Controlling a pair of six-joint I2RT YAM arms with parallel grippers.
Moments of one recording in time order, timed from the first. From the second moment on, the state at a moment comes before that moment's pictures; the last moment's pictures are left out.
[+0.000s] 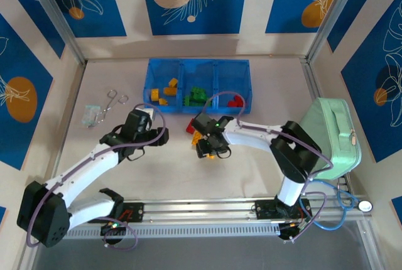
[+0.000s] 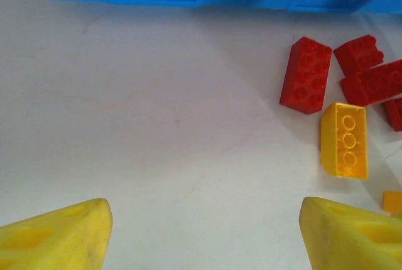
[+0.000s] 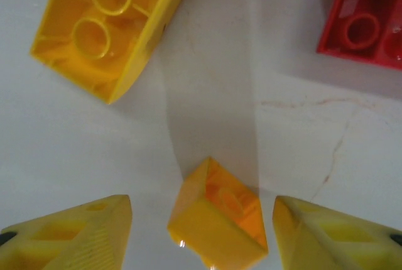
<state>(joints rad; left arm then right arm) -0.51 1.08 0.67 -0.44 -0.04 -0.42 0.88 1.76 1.12 -0.74 0.03 0.60</state>
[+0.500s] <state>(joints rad) -0.51 0.94 0.66 -0.49 -0.08 -0.44 0.93 1.83 1.20 -0.86 0.11 0.62</state>
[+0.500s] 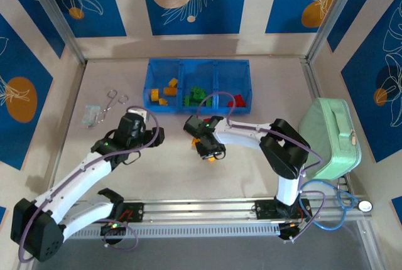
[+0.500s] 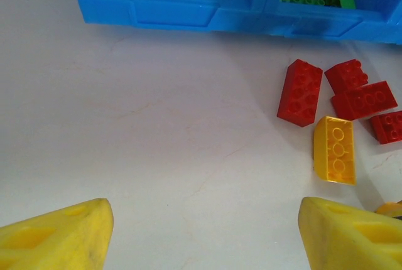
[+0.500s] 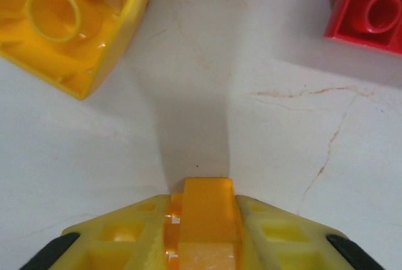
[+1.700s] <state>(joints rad) -0.52 0.63 0.67 -0.68 -0.02 -0.48 0.74 2.49 2.61 -0.95 -0.07 0.43</state>
